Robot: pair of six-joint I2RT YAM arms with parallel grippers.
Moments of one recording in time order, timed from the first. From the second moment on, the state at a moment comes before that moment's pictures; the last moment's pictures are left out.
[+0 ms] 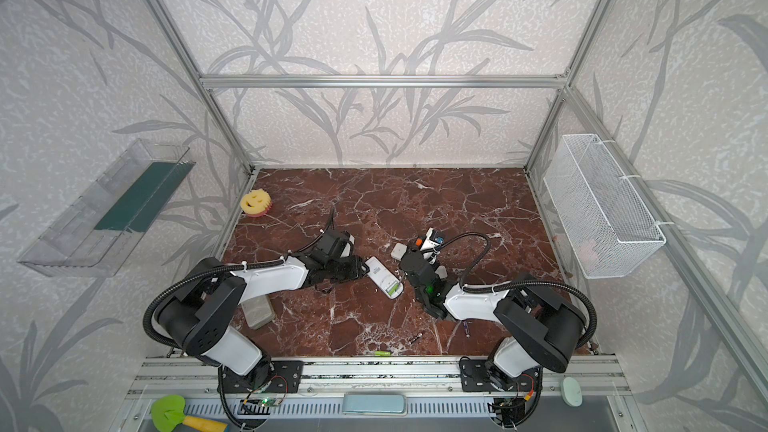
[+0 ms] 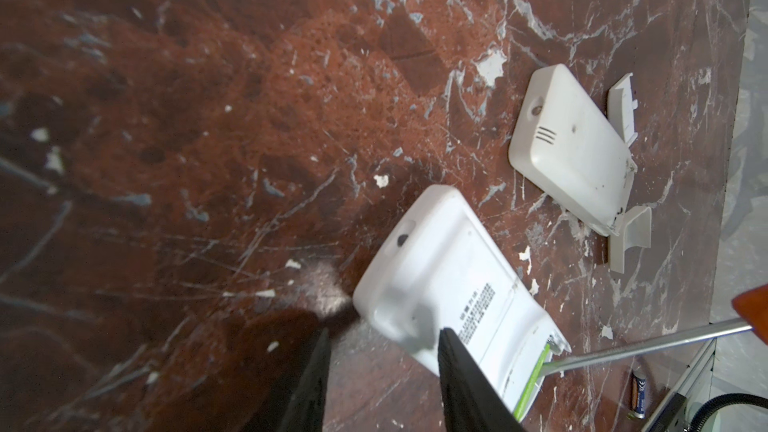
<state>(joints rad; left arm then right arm) -0.58 1.60 0.70 -0.06 0.23 -0.74 0.86 1.51 0.51 0.56 0.69 0.87</state>
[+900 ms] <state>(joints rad) -0.62 1.59 0.74 -0.17 0.24 -0.73 0.85 1.68 0.51 0.90 0.67 0.65</state>
